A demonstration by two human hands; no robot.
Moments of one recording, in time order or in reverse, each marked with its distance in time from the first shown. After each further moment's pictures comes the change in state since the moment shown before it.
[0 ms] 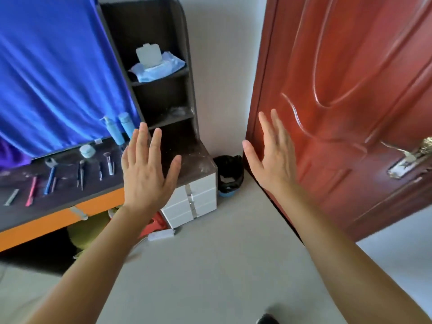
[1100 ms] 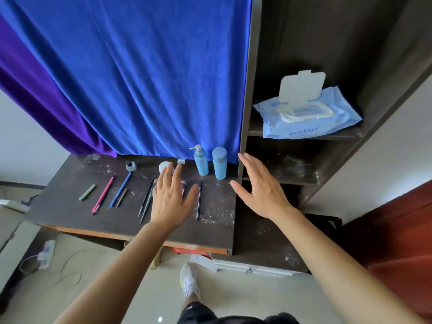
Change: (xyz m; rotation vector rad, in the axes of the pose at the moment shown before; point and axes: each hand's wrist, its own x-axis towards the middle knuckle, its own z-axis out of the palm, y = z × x) left_hand 0.171 -0.313 0.182 0.063 -0.217 -0.700; right_hand 0.237 -0.116 0.465 0.431 -0.790 -0.389
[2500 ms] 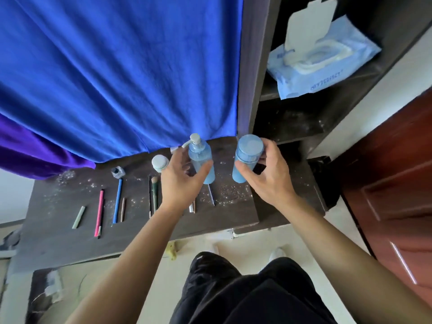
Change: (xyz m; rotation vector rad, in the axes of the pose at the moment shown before) left_hand 0.063 -0.031 -0.007 -0.618 -0.145 0.022; right_hand -0.002 -0.059 0.062 0.425 0.420 0.490
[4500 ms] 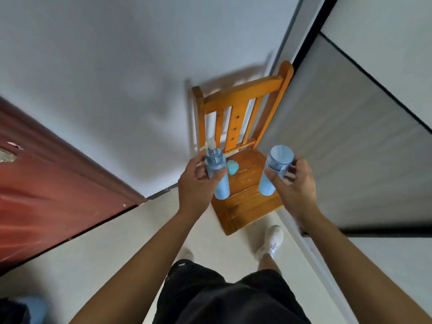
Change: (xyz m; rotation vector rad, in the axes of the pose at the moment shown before) left_hand -0.955 0.268 0.459 -0.041 -1.873 0.503; right_hand -0.979 0.114 -0.525 -0.161 1.780 1.171
